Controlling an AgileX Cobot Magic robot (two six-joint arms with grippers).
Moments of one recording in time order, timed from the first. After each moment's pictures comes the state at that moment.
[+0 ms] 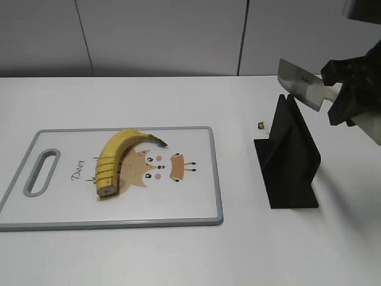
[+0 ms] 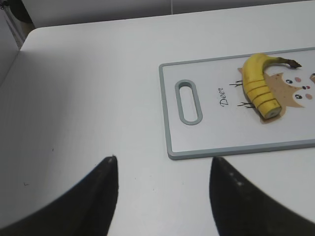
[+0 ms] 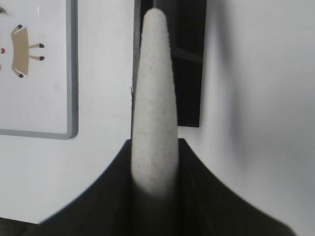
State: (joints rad) left arm -0.04 -0.01 -0.50 -0.10 1.08 0.20; right arm 0.23 1.43 -1.09 0.15 0.93 0.18
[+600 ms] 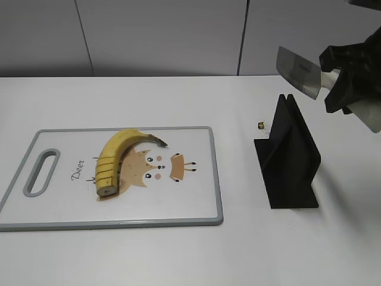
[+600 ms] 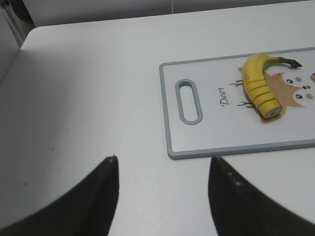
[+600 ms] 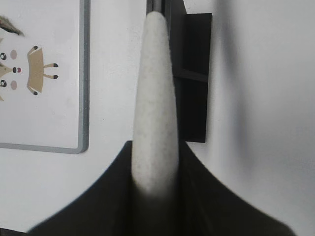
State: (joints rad) left arm -0.03 -0.01 -0.49 -0.10 1.08 0.19; right arm 0.23 1.43 -1.11 0.16 0.90 0.18
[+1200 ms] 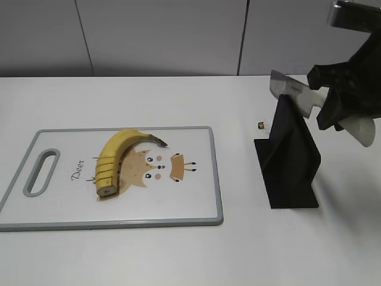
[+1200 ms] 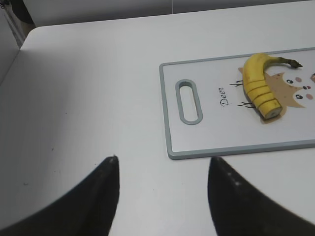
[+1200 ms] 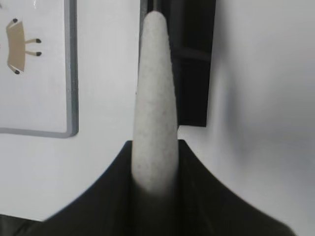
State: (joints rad) left arm -0.03 -0.01 -0.49 -0.10 1.08 0.19; right arm 0.25 1.50 -1.11 0.16 0.93 0.18
